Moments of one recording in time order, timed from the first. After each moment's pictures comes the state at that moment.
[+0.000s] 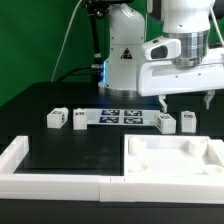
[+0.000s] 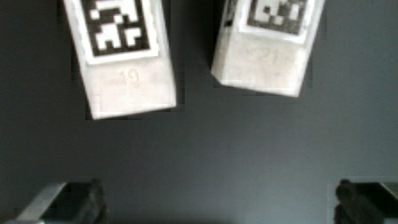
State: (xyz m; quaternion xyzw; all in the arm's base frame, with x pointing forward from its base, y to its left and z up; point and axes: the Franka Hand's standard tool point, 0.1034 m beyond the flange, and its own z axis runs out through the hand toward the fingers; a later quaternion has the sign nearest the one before) arm 0.414 0.115 0.054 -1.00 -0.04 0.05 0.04
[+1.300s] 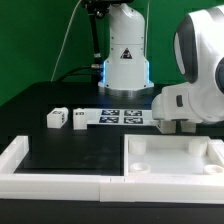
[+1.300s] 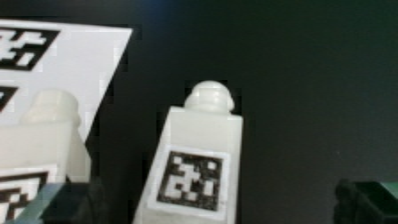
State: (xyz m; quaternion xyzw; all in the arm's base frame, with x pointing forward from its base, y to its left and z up) arm 0.372 0.146 0.025 -0.86 -0.03 0.50 0.03
